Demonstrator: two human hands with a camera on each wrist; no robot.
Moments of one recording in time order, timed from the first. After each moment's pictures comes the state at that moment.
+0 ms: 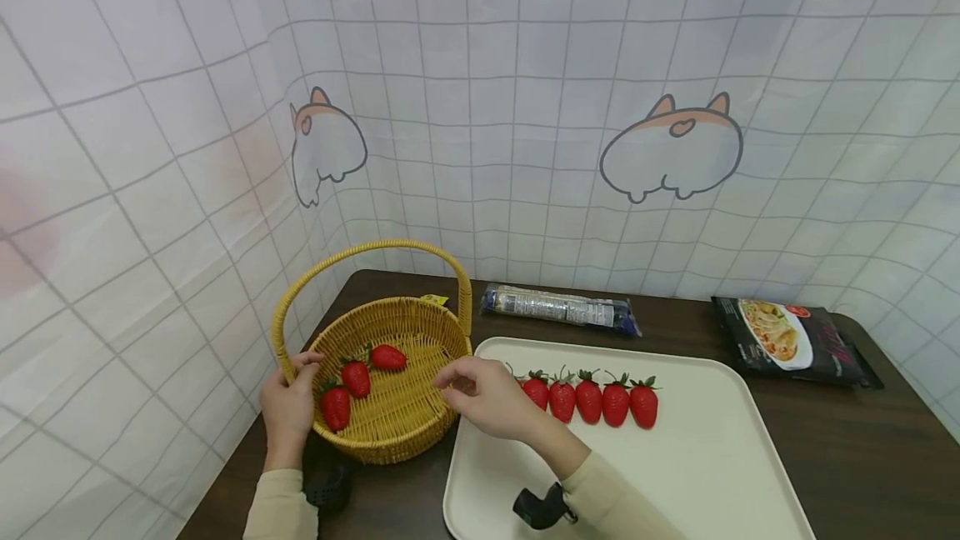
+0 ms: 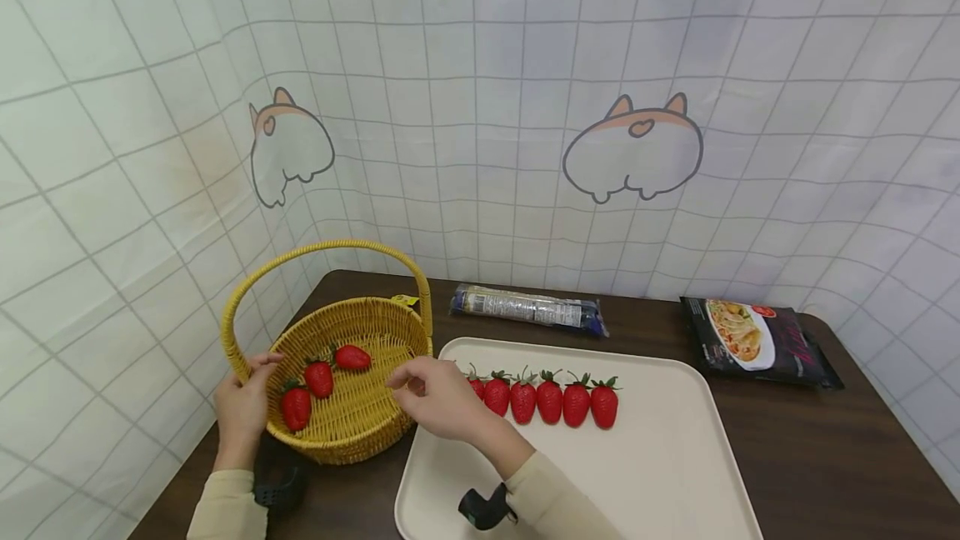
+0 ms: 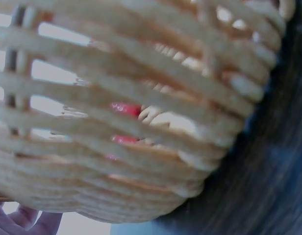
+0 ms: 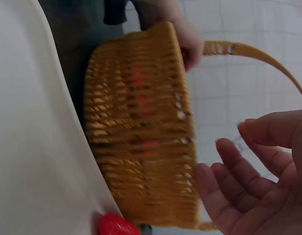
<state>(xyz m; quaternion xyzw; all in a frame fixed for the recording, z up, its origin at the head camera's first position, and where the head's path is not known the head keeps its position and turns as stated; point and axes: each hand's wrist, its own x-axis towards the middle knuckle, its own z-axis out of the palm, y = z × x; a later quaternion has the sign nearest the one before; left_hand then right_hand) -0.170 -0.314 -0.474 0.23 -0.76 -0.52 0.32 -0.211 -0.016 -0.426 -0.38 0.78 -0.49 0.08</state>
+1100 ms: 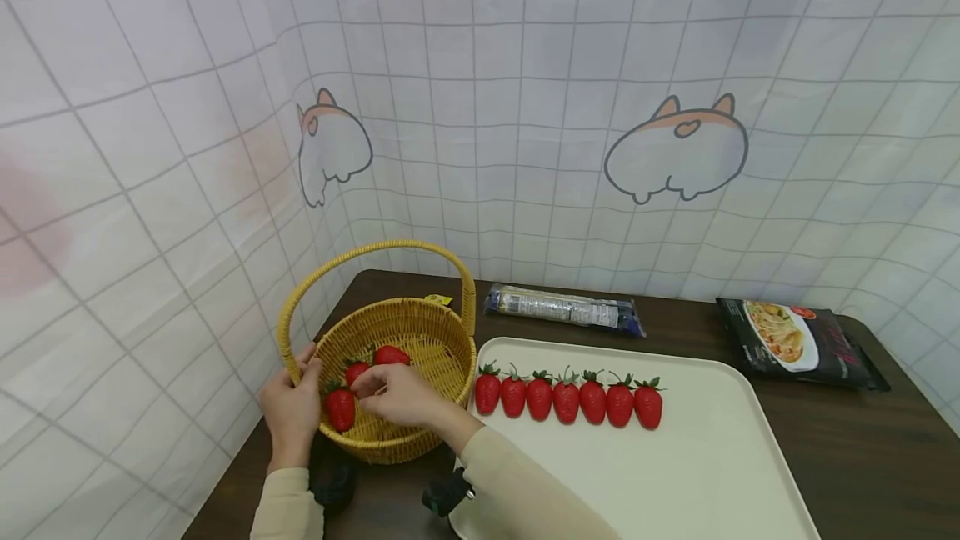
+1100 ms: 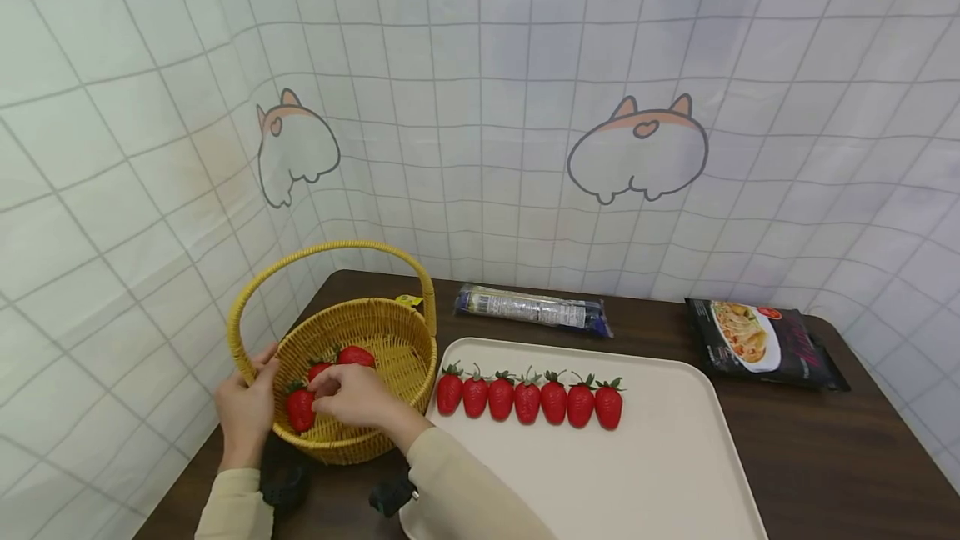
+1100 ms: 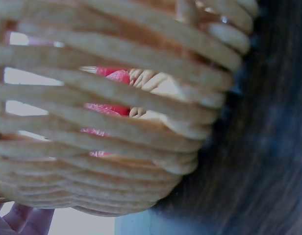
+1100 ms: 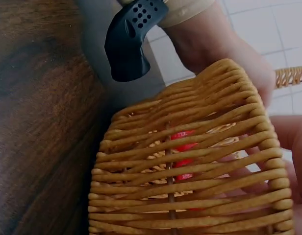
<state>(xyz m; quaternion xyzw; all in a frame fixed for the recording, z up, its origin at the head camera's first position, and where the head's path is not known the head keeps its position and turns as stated) -0.166 -0.315 -0.473 0.22 -0.77 -0.47 0.36 -0.217 -0.137 -0.446 -0.38 0.77 -0.48 0.20</state>
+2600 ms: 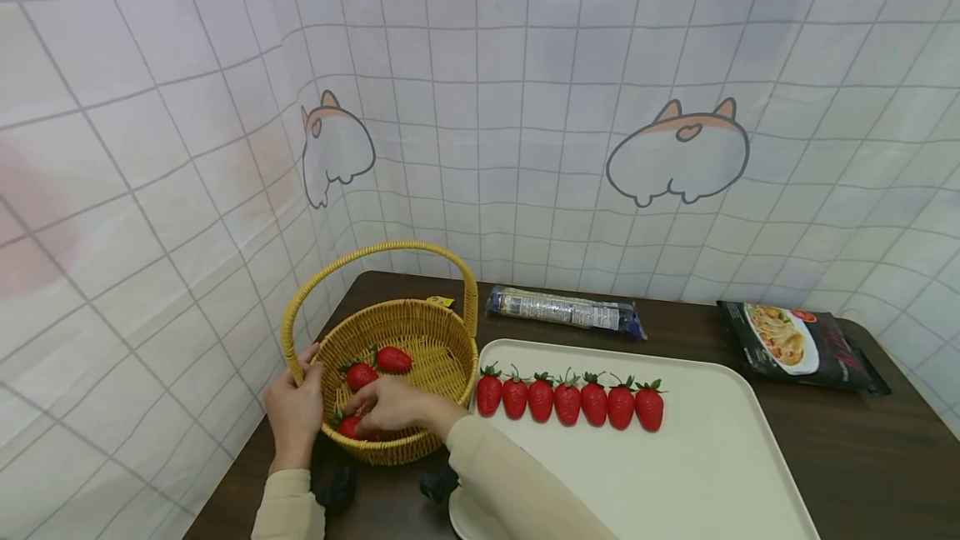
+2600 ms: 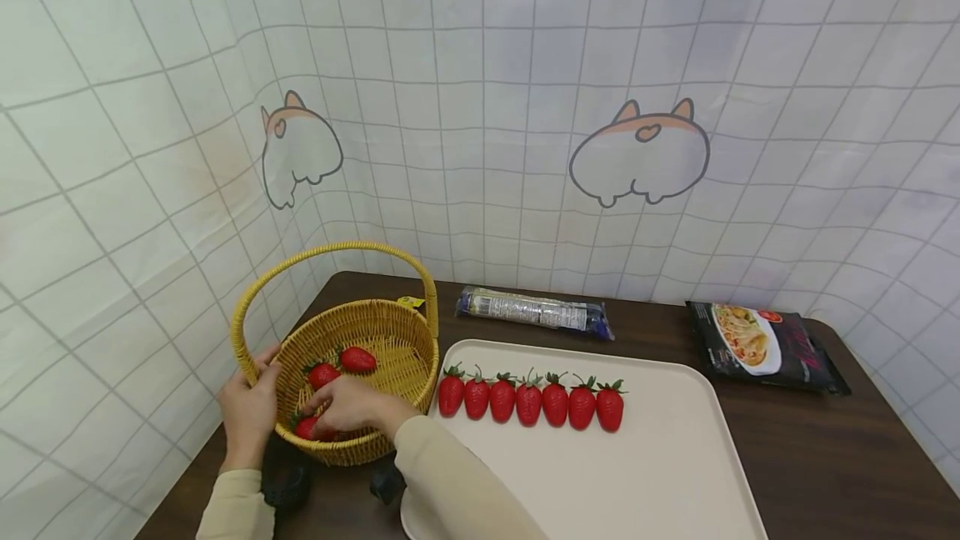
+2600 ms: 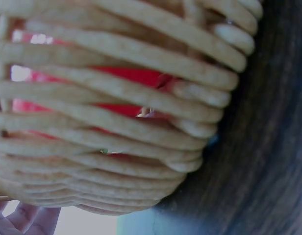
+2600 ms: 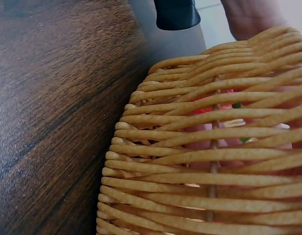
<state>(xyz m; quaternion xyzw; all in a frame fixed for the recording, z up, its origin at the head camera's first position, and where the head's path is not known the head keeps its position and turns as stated) -0.168 -0.314 -0.475 0.21 -0.79 -0.44 0.37 -0.223 -0.154 -0.453 -0.41 0.78 -0.38 0.27</state>
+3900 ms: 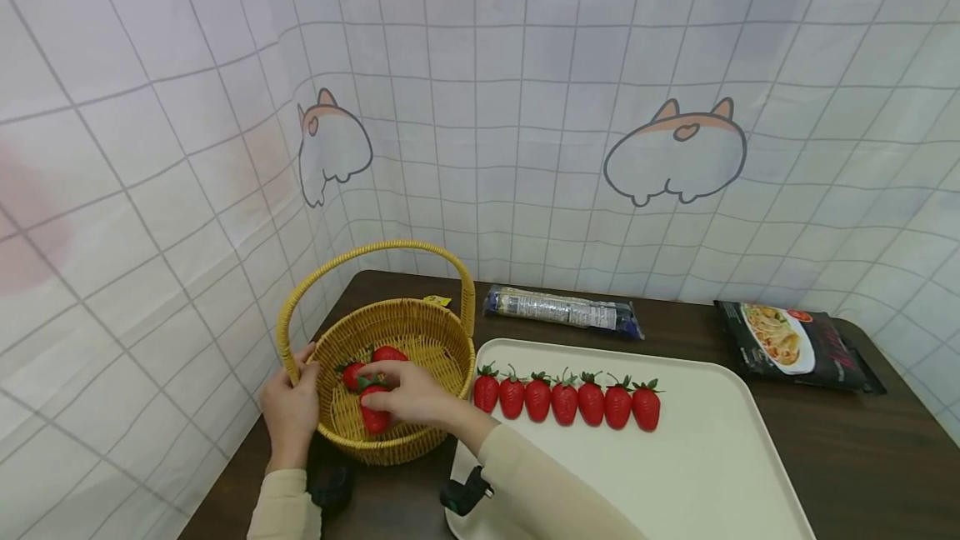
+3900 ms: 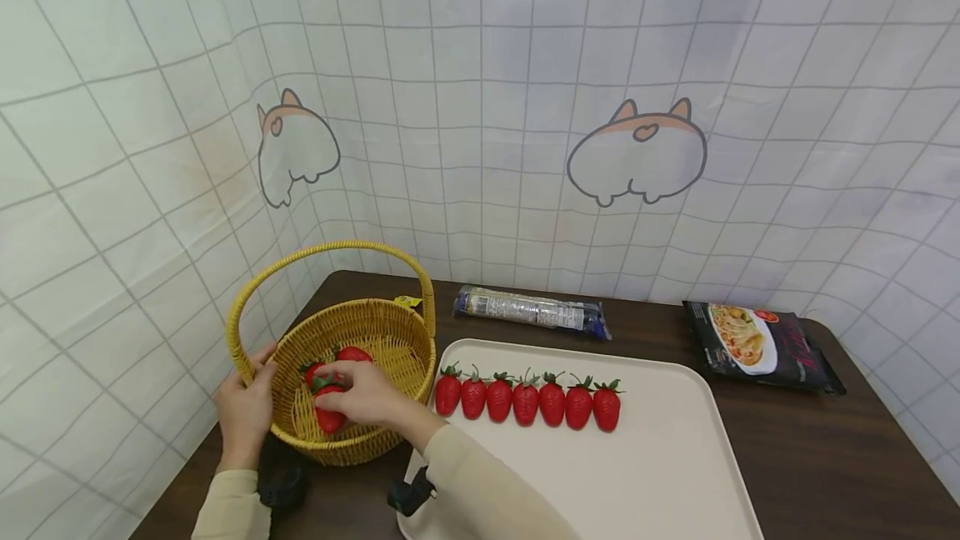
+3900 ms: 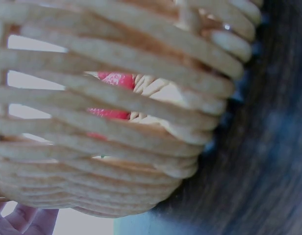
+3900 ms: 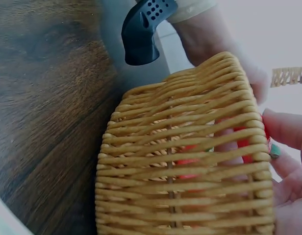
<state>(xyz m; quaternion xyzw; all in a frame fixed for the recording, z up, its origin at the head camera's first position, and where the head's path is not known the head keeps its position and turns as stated) -0.168 -0.315 -0.476 0.21 -0.78 -0.45 0.38 -0.215 -0.120 -0.438 -0.31 0.71 -0.57 0.27</state>
